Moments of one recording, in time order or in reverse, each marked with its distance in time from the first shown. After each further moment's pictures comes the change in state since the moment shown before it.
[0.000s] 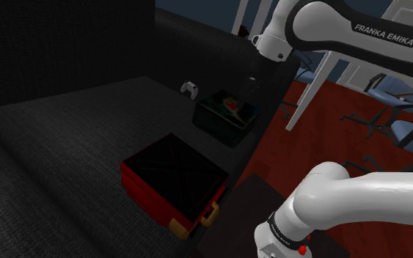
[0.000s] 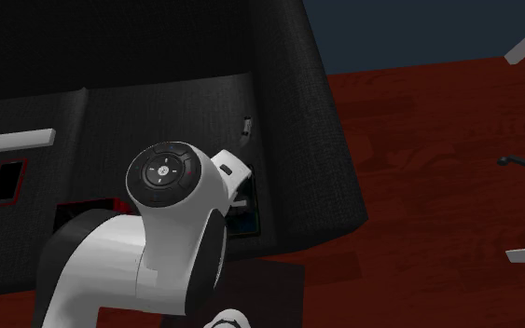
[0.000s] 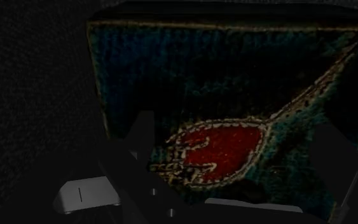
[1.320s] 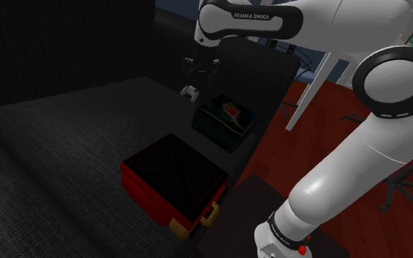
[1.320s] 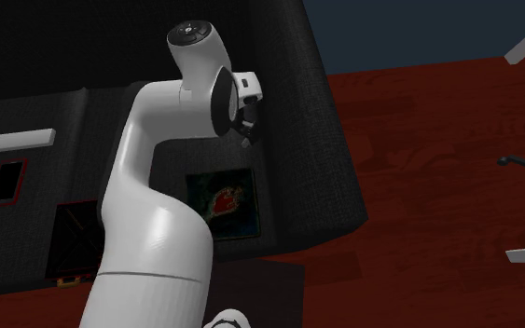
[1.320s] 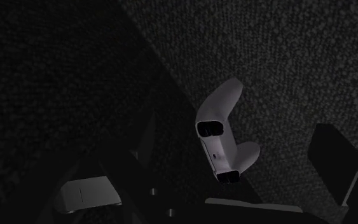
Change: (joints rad) arm -0.158 0.726 0.200 0.543 -0.164 0.141 0.663
